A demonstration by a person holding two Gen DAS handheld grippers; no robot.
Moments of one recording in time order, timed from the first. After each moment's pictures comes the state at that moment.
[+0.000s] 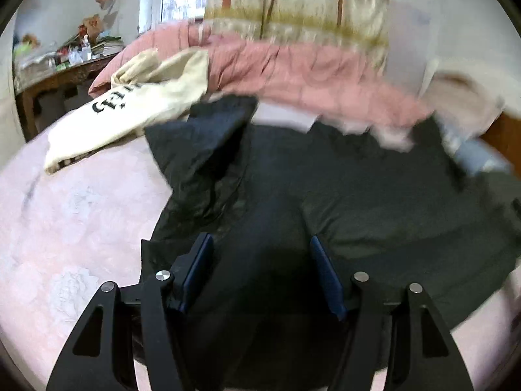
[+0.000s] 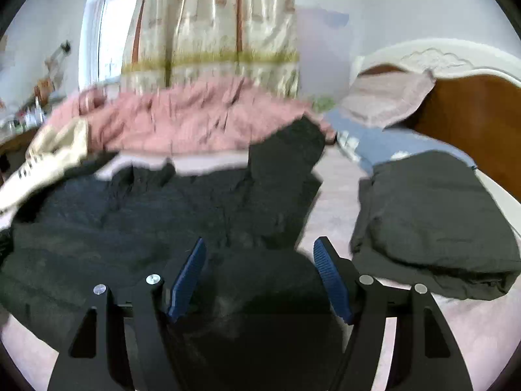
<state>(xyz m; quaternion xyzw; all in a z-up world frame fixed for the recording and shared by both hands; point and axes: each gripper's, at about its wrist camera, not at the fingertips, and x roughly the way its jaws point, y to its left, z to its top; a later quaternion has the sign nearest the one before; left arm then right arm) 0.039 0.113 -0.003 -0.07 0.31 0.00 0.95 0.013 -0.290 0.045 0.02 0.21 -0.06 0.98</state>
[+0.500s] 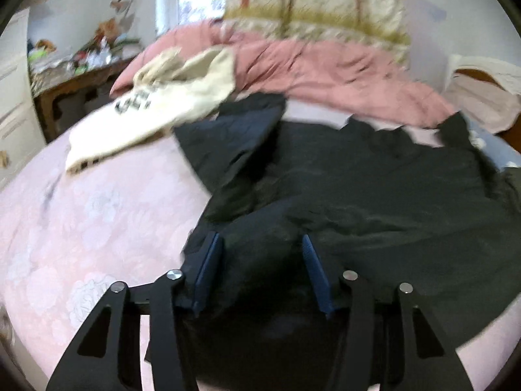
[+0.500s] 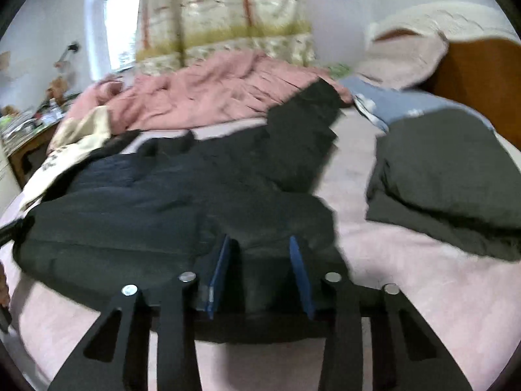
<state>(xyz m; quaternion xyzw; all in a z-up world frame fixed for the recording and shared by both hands) 0.067 0.131 -0.024 -0.04 0.35 0.08 0.93 0.021 -0.304 0.005 0.06 0.31 -0.03 0.95</state>
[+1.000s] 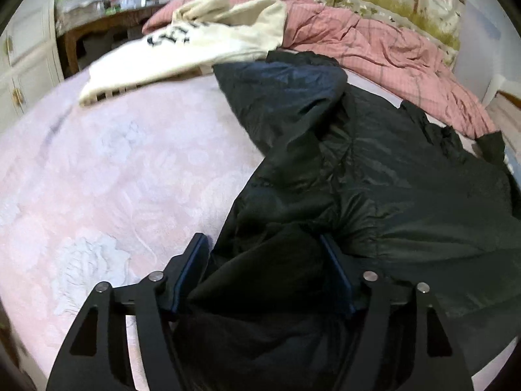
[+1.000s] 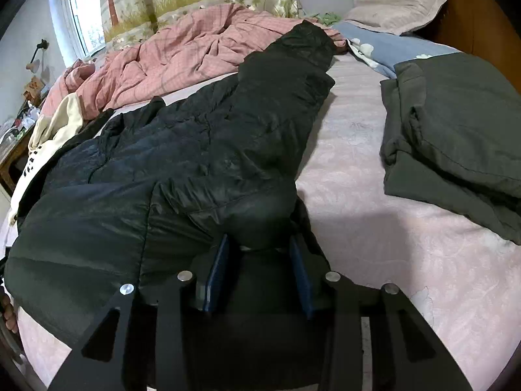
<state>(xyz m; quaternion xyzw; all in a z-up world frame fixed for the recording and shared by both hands) 0.079 0.172 -0.060 -0.13 0.41 0.12 0.89 0.075 -0.321 -0.036 0.10 0.41 -0.02 0.91</state>
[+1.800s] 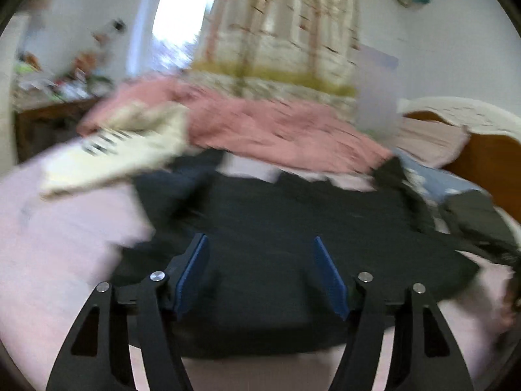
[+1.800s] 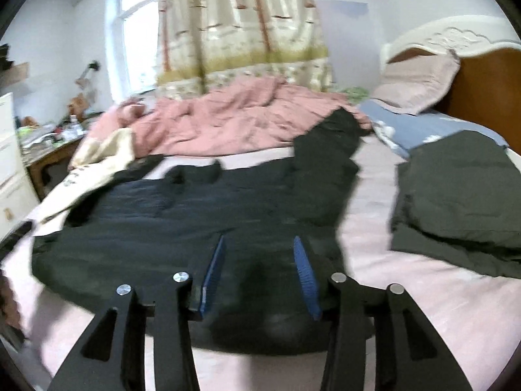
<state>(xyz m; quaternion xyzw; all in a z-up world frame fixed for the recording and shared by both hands) -0.004 0.068 0.010 -0.08 0.23 -0.06 0.97 -0.005 -0.260 0.032 0.05 0.25 0.07 0.96</state>
